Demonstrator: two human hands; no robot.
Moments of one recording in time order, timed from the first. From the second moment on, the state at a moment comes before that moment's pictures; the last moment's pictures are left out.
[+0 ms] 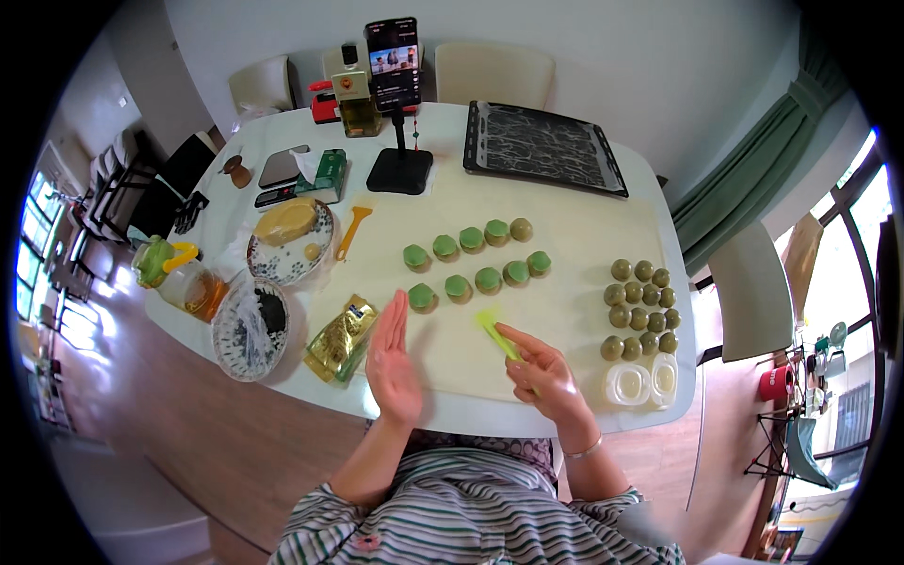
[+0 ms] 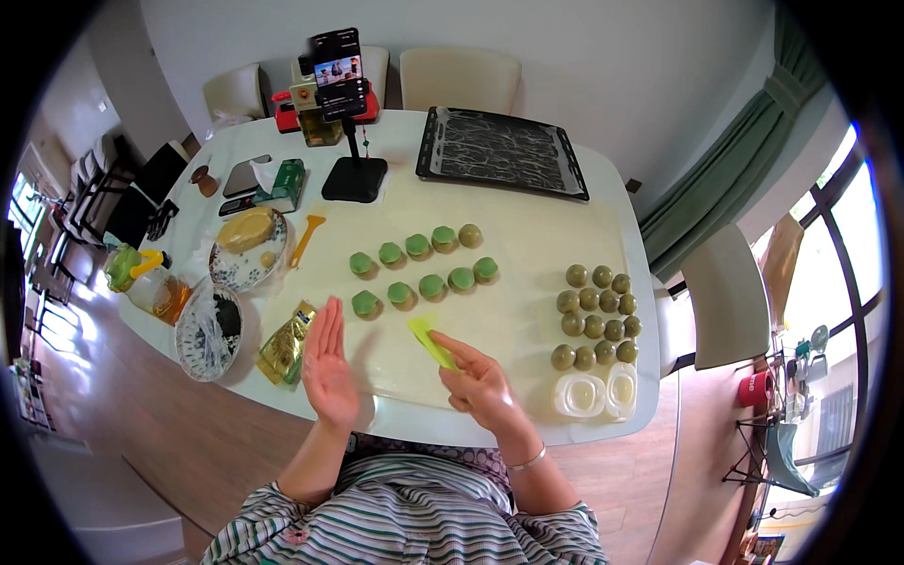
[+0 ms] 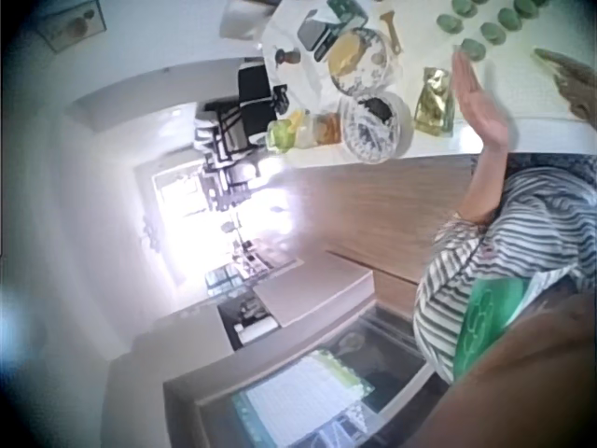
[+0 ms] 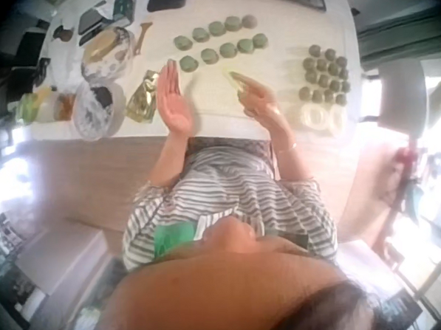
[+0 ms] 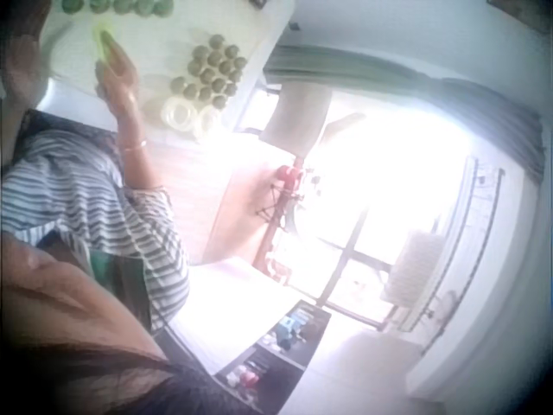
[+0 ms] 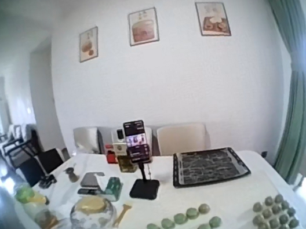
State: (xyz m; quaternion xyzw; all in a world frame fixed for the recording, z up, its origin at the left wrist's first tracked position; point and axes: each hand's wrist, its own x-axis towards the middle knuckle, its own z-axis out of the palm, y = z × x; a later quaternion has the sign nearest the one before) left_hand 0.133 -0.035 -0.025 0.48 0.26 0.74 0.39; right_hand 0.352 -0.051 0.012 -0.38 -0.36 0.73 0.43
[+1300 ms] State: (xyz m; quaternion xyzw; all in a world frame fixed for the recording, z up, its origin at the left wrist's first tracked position) left_hand 0.154 -0.027 0.010 0.17 -0.06 0.77 0.61; right_hand 0.294 -0.119 0.002 -0.53 -0.80 0.18 0.23
